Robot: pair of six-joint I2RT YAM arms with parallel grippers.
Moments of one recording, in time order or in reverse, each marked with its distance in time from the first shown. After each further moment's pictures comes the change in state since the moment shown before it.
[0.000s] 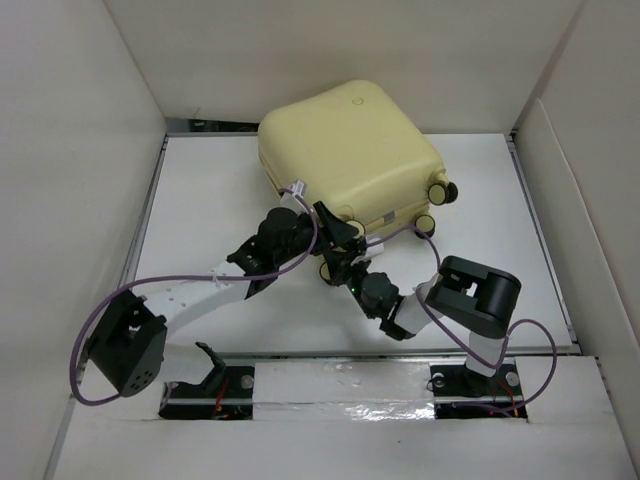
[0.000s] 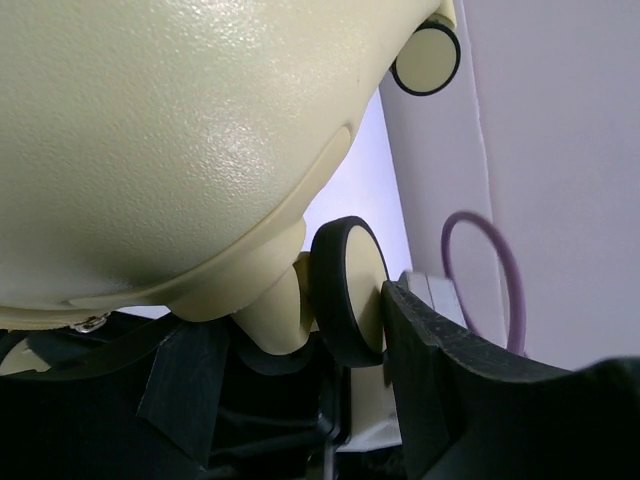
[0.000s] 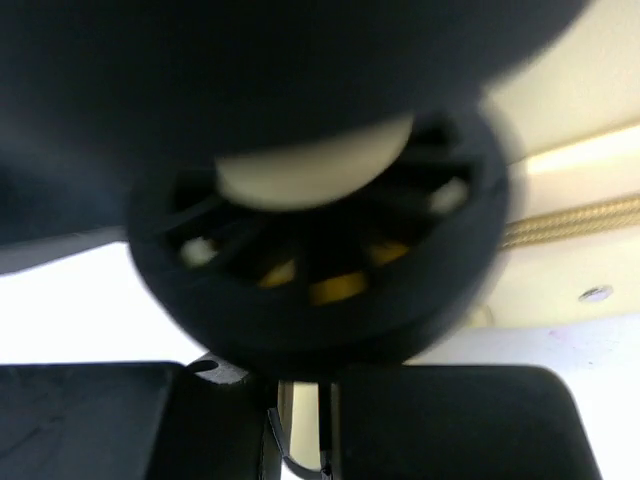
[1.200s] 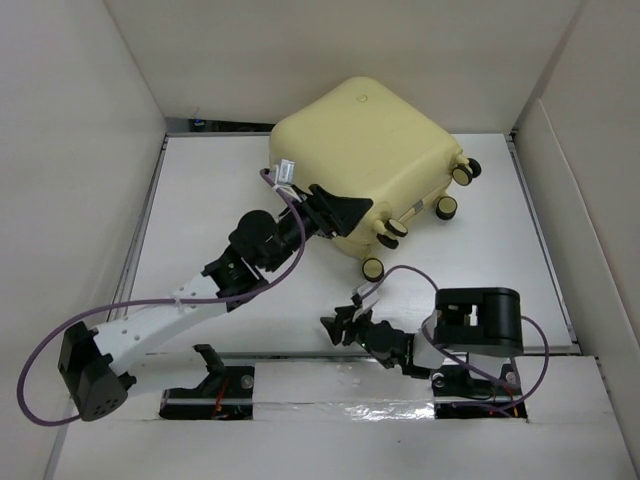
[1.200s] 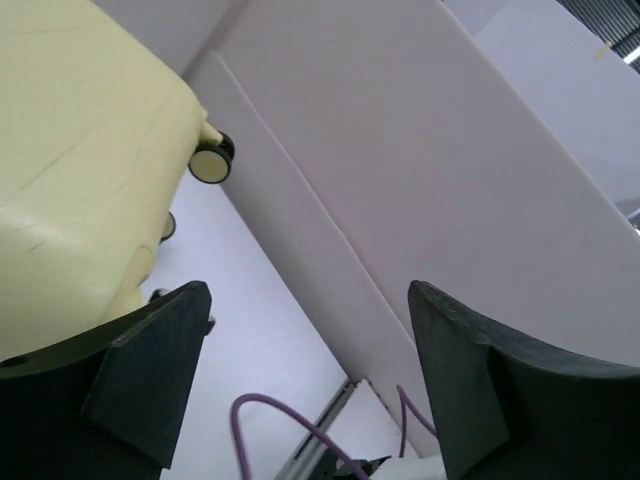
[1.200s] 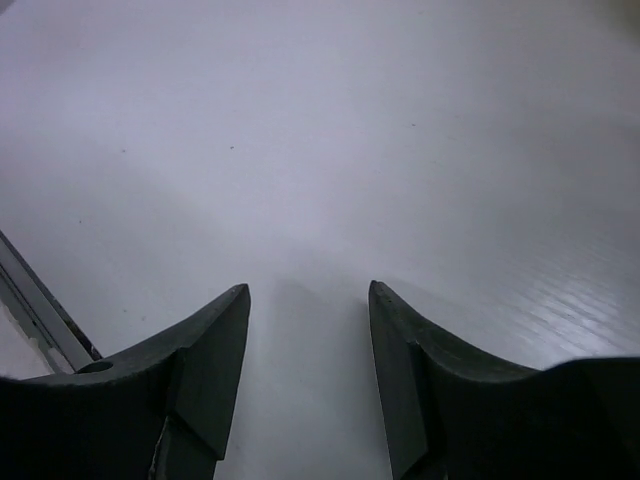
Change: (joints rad) left arm -0.166 -0.177 0.171 0.082 -0.199 0.183; right arm 0.321 -0.022 -0.222 -0.044 0.123 0.046
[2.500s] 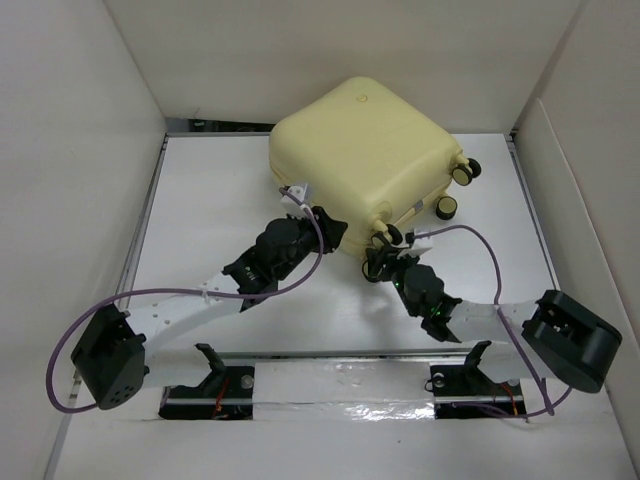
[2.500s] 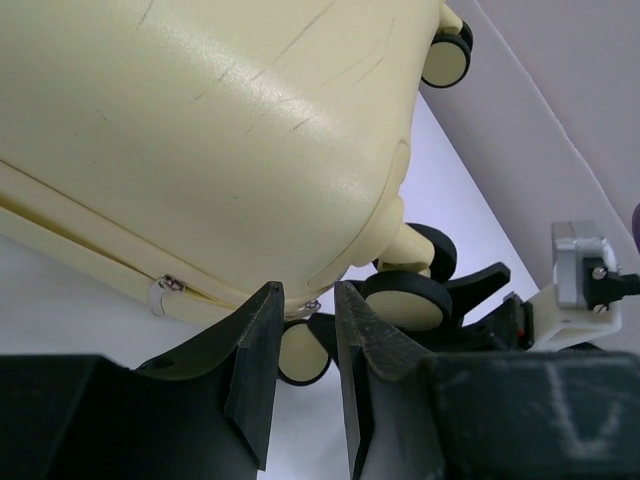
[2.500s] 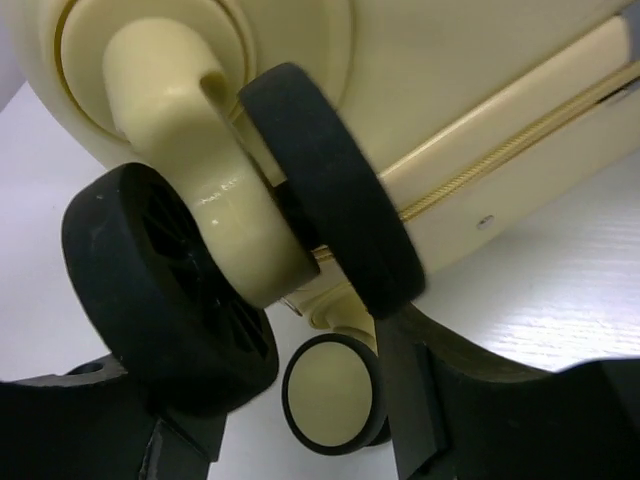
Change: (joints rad) left arm 0.055 0.086 -0.172 -0.057 -0.122 0.247; right arm -0.500 -0.542 0.009 -0.436 -0.041 -0.055
